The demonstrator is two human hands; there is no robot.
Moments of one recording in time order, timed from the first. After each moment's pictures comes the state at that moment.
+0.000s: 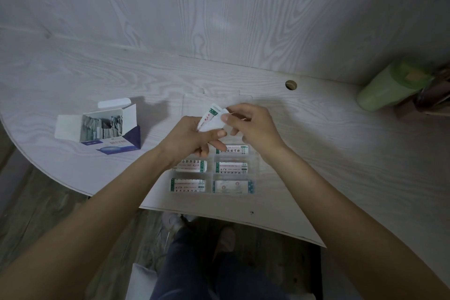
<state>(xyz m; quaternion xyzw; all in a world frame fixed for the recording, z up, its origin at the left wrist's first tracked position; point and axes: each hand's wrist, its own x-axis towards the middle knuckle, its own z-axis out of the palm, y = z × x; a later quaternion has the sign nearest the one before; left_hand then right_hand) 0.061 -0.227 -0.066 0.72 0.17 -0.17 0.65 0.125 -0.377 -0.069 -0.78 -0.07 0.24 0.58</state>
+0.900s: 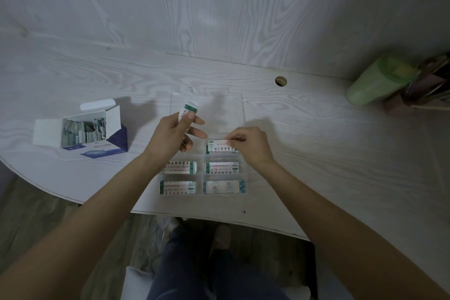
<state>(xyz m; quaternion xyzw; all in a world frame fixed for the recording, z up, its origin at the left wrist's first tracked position) 0.065 -0.222 -0.090 0.73 0.22 -0.07 0.65 0.124 -0.402 -0.141 -0.86 -0.08 0.21 0.46</state>
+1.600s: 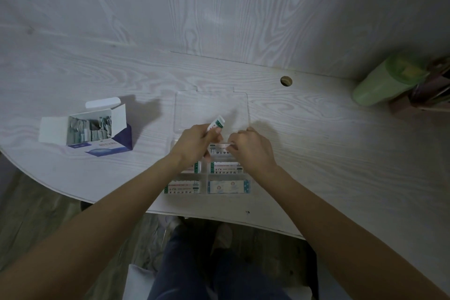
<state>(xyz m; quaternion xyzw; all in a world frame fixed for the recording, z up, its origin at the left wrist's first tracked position) 0.077 -0.239 -0.123 0.85 0.14 -0.16 0.49 0.116 -0.389 -0.133 -0.95 -0.27 0.13 0.09</state>
